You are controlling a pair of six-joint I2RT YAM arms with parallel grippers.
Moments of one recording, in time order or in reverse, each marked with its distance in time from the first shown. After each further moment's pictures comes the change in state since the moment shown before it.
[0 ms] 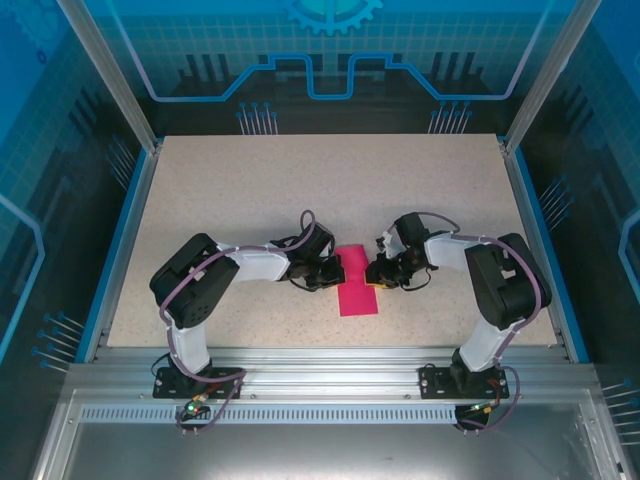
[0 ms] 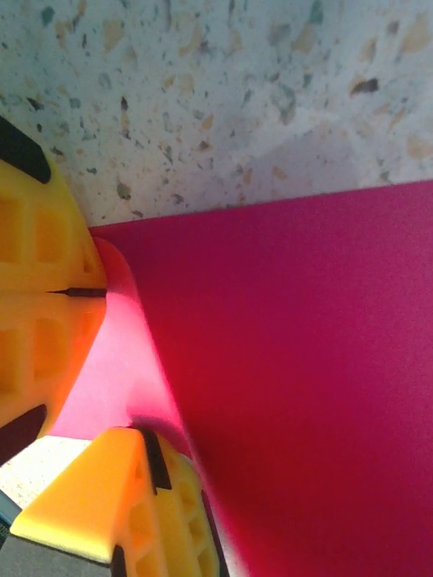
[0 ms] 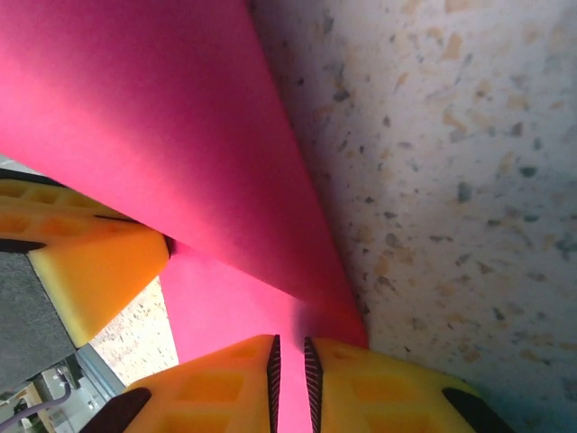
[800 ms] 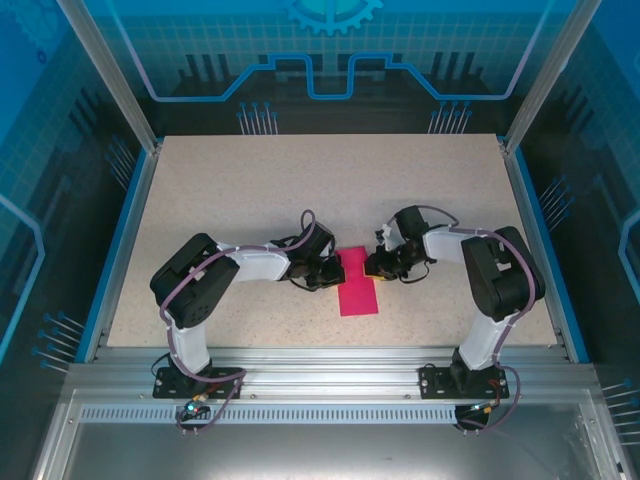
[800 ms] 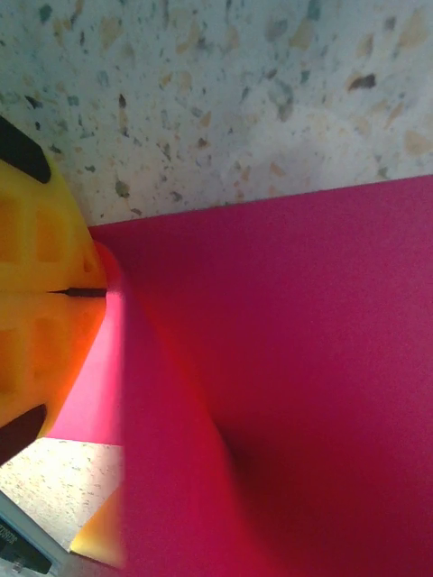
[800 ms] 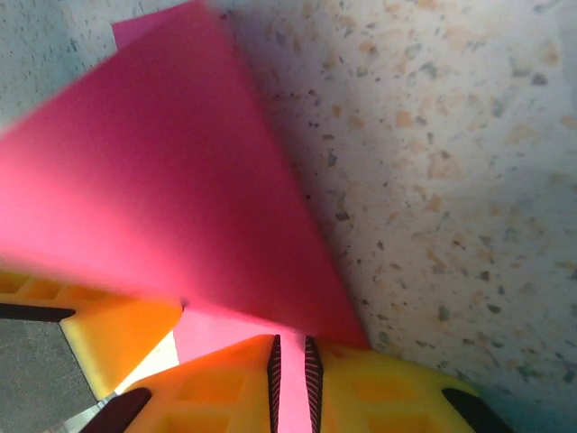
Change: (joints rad) left arm -0.001 0.002 0.002 -0.003 0.000 0.003; right arm -0.019 0.060 0.073 0.005 -0.006 -0.019
